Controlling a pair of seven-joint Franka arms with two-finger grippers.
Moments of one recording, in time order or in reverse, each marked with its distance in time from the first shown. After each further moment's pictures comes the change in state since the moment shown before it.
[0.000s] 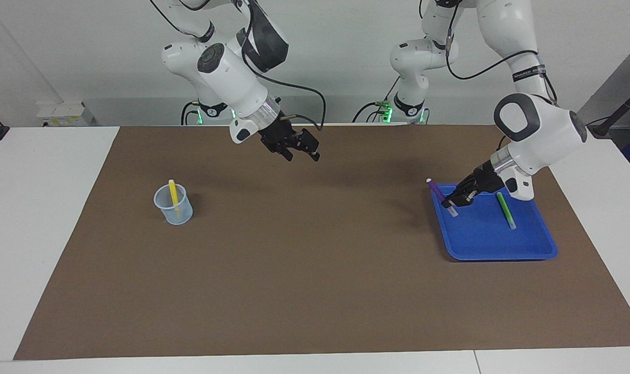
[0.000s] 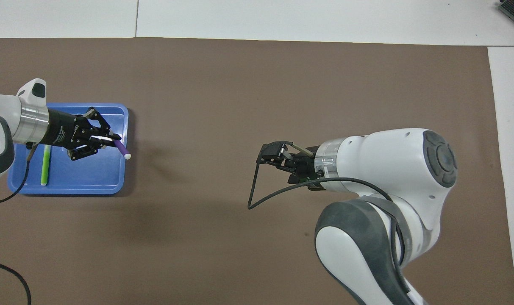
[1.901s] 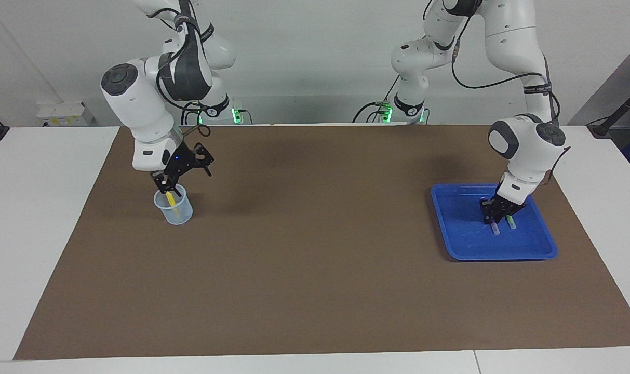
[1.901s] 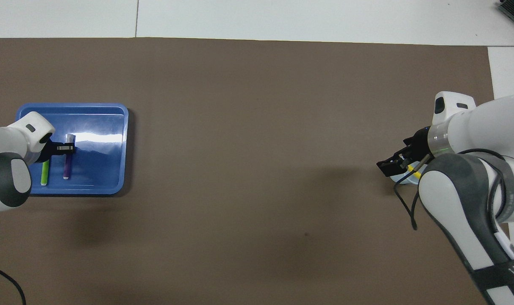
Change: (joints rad) left arm 0.115 0.080 0.019 -0.245 0.559 0.592 0.842; right arm -0.375 -0.001 -0.001 -0.007 -0.409 -0.214 -1.218
